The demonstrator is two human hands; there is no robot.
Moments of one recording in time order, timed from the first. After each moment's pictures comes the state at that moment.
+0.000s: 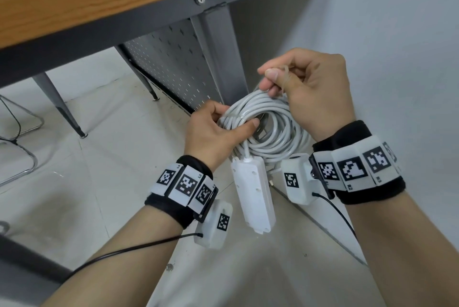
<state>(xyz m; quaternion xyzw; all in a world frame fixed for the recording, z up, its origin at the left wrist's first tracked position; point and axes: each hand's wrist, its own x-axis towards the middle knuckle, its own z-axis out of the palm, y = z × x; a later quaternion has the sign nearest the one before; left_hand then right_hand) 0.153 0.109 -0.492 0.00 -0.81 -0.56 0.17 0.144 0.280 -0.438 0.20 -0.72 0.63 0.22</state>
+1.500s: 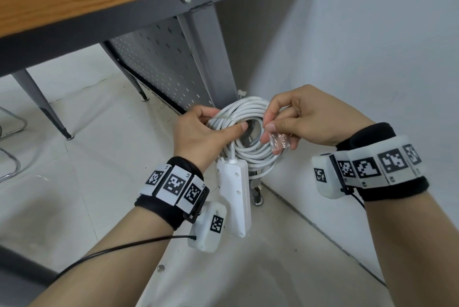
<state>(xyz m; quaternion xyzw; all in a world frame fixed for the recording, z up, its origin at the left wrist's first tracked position) 0.158 0.112 -0.496 0.06 -0.81 -0.56 0.17 0.151 0.323 -0.451 0.22 -0.82 0.51 -0.13</state>
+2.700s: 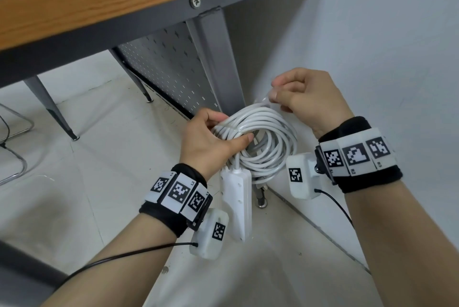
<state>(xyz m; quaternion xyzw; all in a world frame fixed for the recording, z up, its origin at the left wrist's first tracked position) 0.163 0.106 -0.500 0.01 -0.82 -0.56 0.15 0.122 0.297 -0.454 0.03 -0.78 0.61 0.08</state>
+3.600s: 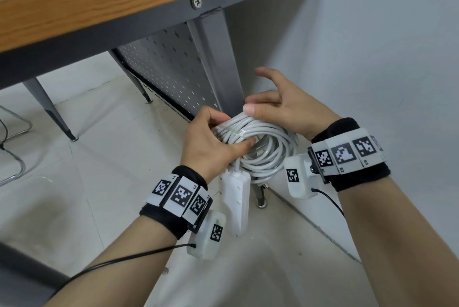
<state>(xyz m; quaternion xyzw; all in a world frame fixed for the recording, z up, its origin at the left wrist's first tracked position) 0.168 0.107 -0.497 -0.04 -0.83 -0.53 0.17 0.130 0.289 -0.453 0.17 -0.80 0.57 -0.08</state>
